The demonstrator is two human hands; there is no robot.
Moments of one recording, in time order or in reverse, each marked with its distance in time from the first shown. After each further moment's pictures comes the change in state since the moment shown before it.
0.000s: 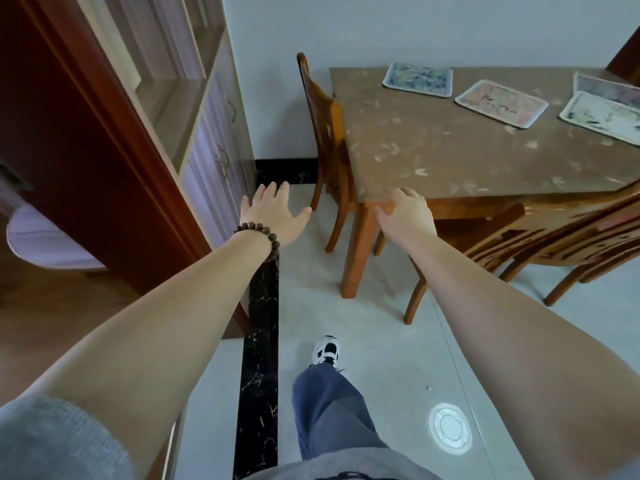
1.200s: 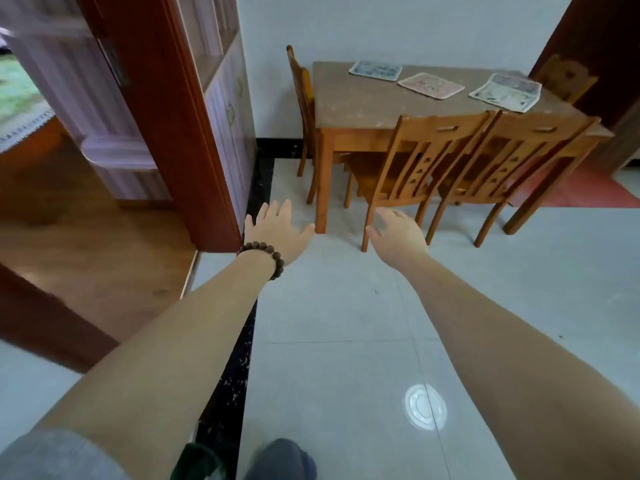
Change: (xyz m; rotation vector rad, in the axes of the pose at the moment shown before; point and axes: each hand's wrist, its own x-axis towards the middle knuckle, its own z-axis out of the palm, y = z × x) left_hand -0.604 0.186 -0.003 -0.106 0.032 -0.059; right_hand -0.567 0.175 -0.142 -0.029 -0.064 -0.105
